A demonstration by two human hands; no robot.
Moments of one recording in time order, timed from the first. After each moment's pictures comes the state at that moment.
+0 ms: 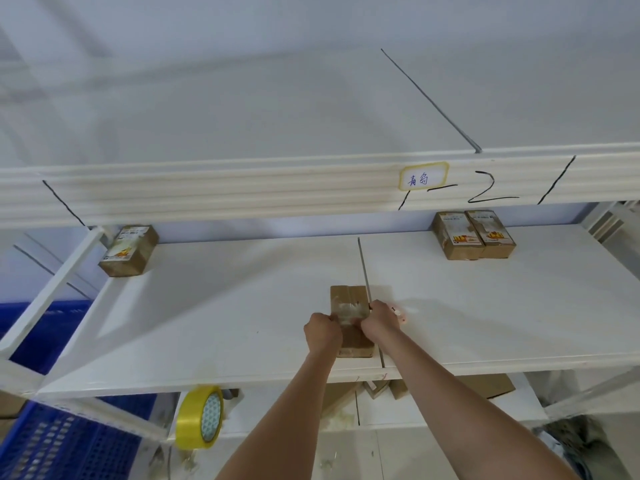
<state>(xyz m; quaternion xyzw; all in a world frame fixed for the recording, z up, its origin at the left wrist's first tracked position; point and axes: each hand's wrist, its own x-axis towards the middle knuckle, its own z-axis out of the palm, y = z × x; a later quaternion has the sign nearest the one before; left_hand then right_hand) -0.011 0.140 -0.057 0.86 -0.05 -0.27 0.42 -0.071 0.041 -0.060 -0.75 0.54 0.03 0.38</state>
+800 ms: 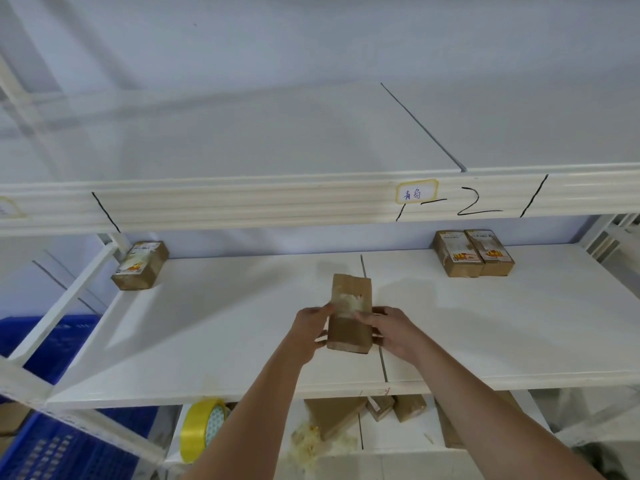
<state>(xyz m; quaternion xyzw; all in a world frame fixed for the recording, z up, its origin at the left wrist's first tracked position) 0.032 0.160 -0.018 0.68 -0.04 -0.45 0.57 -0.095 0.031 -0.021 -0.56 0.41 -0.05 0.72</state>
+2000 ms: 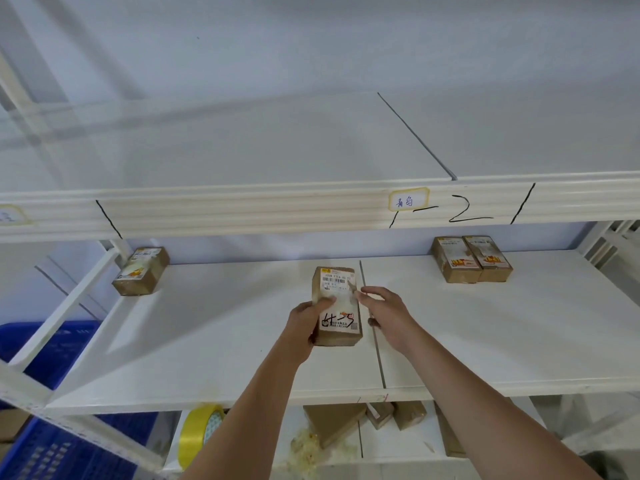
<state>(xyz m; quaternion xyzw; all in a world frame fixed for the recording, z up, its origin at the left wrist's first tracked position) 0.033 0.168 0.002 0.60 -0.06 -0.45 0.66 -0.084 0.033 0.018 -0.58 0.41 -0.15 0.69</state>
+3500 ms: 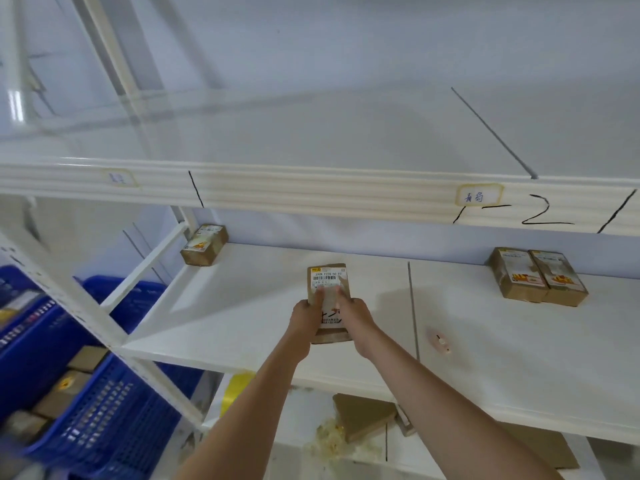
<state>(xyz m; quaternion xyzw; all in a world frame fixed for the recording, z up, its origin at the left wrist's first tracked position) 0.057 0.229 0.003 0.74 0.00 -0.31 0.60 -0.004 0.136 0.012 -0.63 0.38 -0.01 0.68</state>
